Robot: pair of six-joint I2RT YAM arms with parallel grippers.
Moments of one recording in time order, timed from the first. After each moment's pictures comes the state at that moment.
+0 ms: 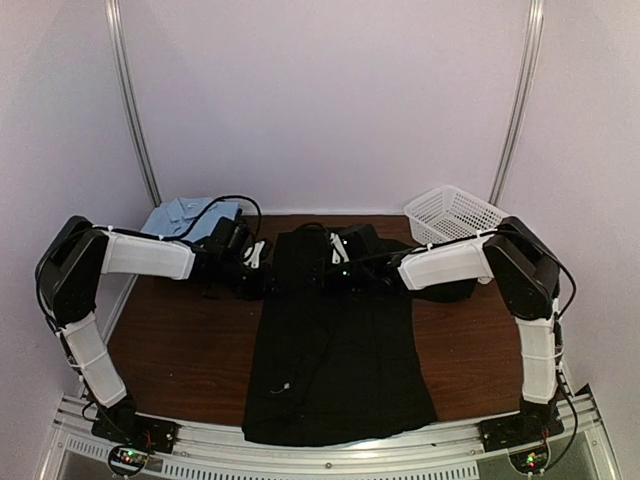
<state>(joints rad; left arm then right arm) -0.56 1.80 1.07 -0.12 0.37 -0.53 0.79 2.07 1.34 0.17 -0.21 0.72</state>
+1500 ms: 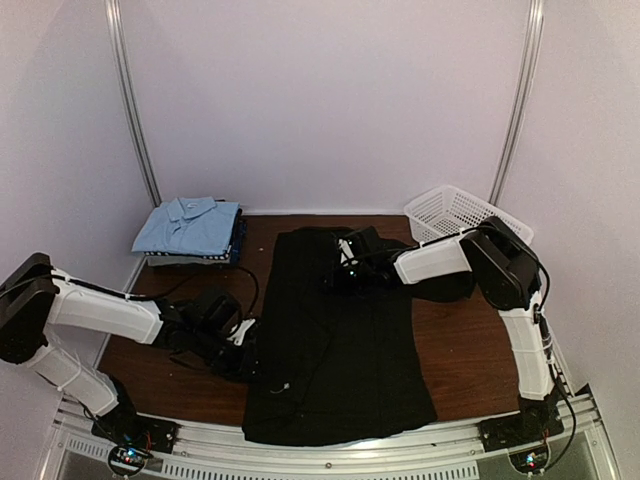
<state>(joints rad) -0.83 1.45 0.56 -0.17 0.45 -0.69 0.69 2.25 1.47 0.11 -0.28 0.68</state>
